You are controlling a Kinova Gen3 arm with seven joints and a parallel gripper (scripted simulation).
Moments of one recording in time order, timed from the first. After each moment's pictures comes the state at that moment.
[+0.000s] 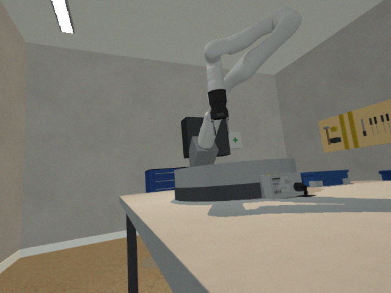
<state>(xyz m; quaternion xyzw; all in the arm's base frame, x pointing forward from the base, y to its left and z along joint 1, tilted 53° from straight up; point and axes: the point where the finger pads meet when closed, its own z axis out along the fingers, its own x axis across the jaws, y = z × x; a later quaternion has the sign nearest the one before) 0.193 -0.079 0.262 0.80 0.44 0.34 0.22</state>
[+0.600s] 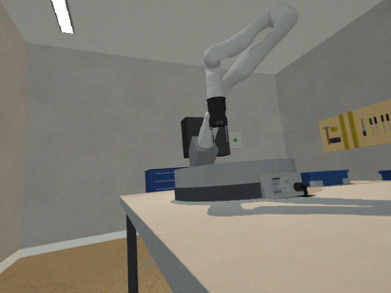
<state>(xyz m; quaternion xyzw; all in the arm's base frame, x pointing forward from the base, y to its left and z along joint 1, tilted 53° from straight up) 0.227 -0.101 0.249 0.81 0.44 0.33 0.22</state>
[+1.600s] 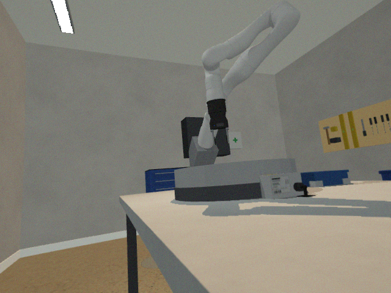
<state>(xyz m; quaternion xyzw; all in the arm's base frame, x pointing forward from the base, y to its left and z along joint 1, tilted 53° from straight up) 0.233 -0.096 0.243 0.80 0.45 0.34 0.20</state>
